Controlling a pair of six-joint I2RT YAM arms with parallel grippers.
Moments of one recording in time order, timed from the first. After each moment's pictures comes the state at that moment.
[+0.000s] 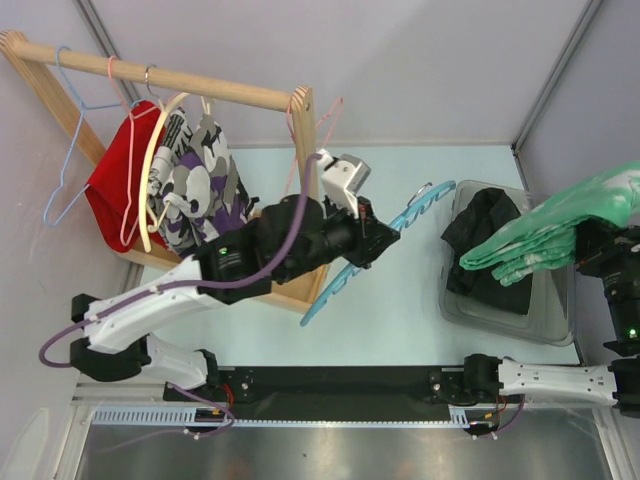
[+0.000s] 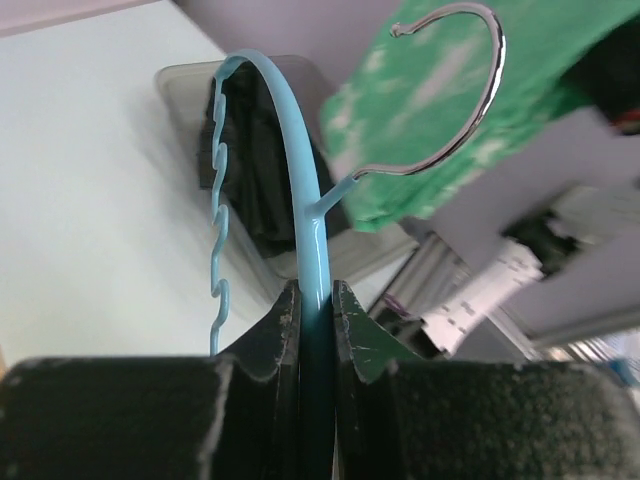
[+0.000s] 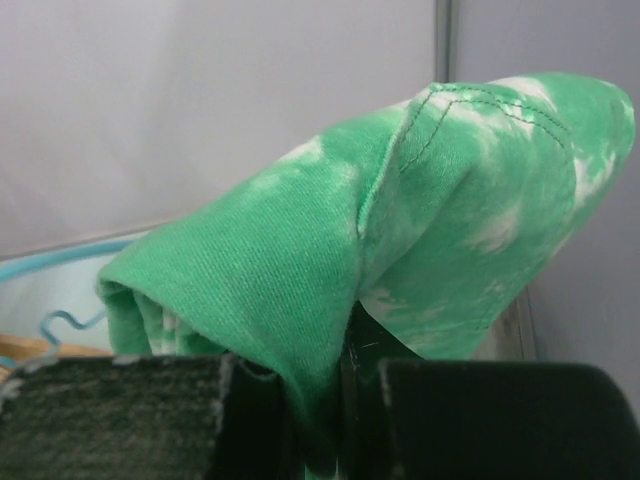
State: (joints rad) left arm -1.27 1.39 1.70 -0.51 -0.31 -0.50; right arm 1.38 0.41 1.36 -0.45 1.47 -0.31
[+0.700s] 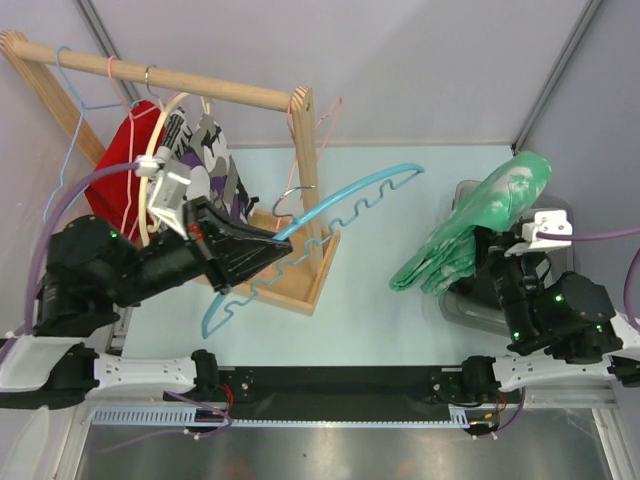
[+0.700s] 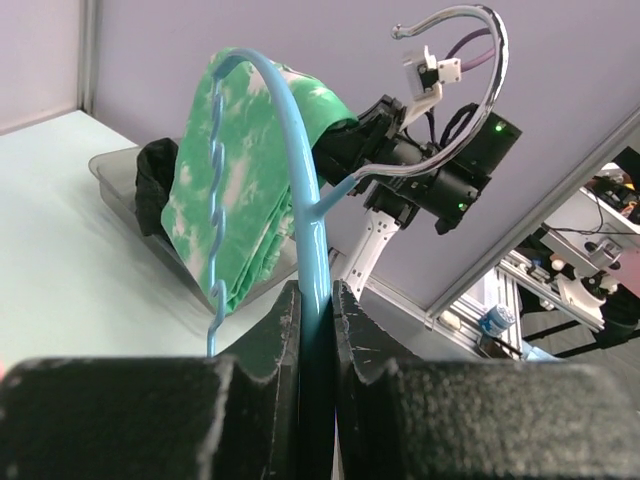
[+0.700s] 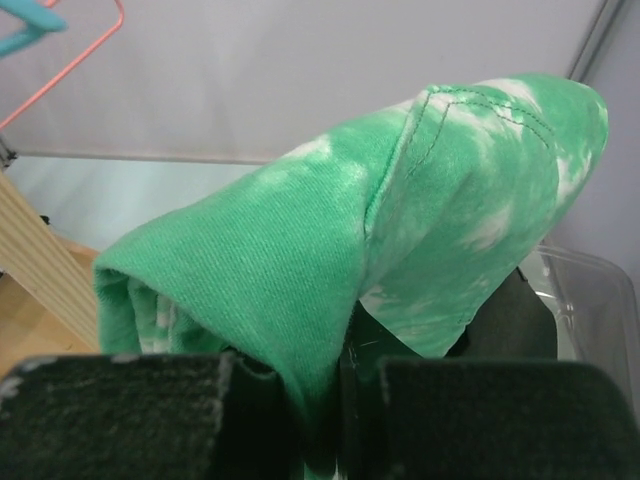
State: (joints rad) left arm -1.27 0.92 1.68 -0.63 -0.10 -0.44; right arm 1.61 0.59 1.11 -0.23 1.51 -0.26
